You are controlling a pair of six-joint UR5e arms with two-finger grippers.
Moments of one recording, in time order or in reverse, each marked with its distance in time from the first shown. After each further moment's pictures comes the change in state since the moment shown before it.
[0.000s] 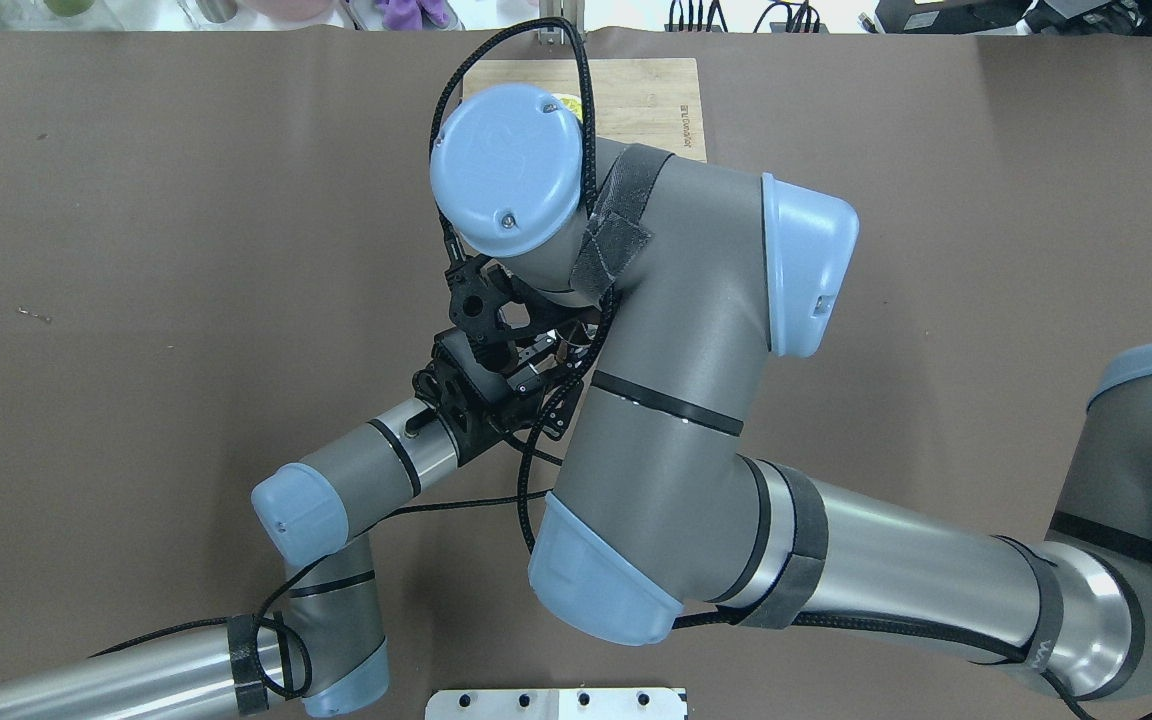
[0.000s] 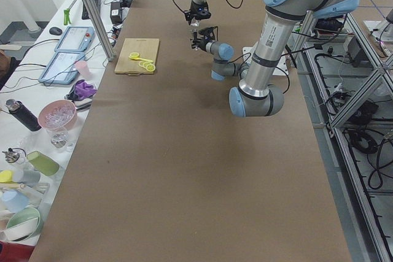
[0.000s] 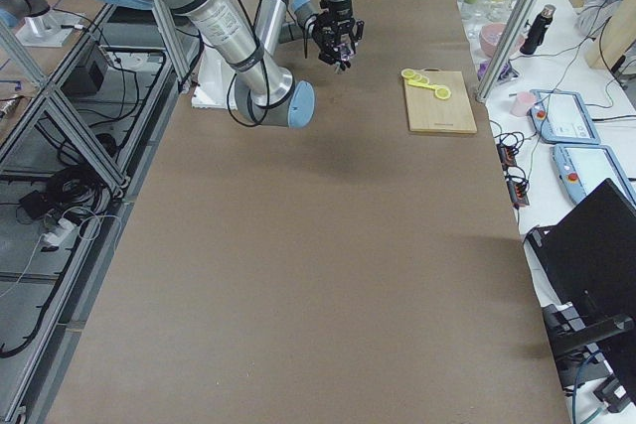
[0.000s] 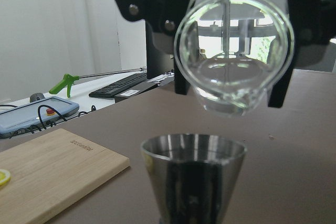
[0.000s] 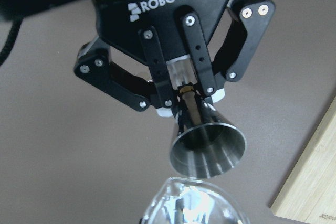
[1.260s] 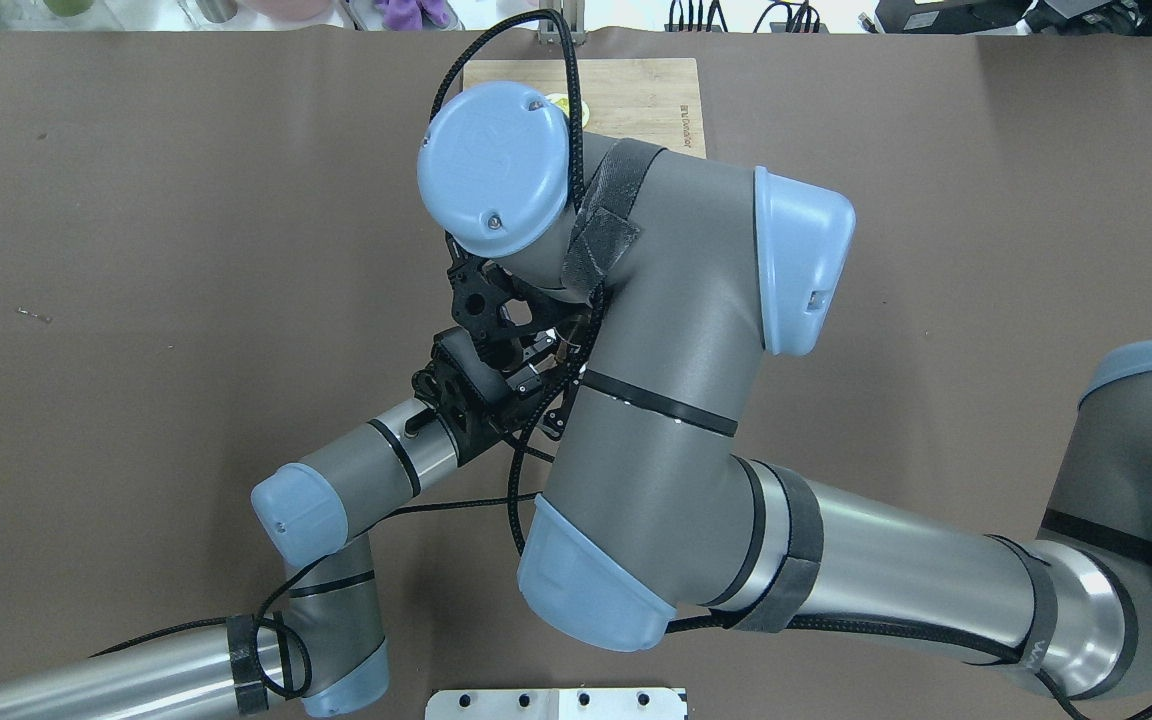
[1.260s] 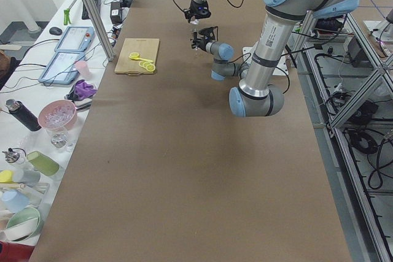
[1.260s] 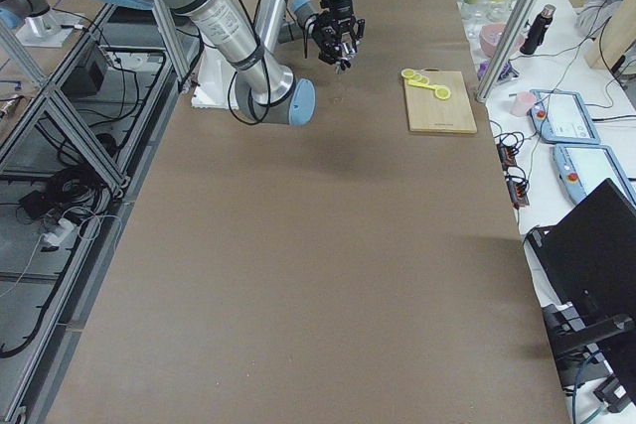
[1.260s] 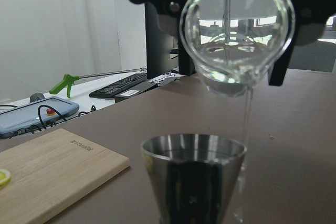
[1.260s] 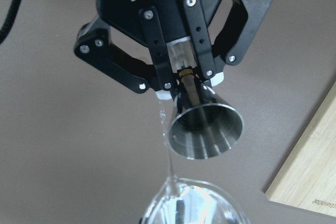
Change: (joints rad) left arm 0.000 0.000 0.000 -0.002 0.000 0.000; right arm -0.002 0.018 -0.001 -0.046 -0.036 -0.015
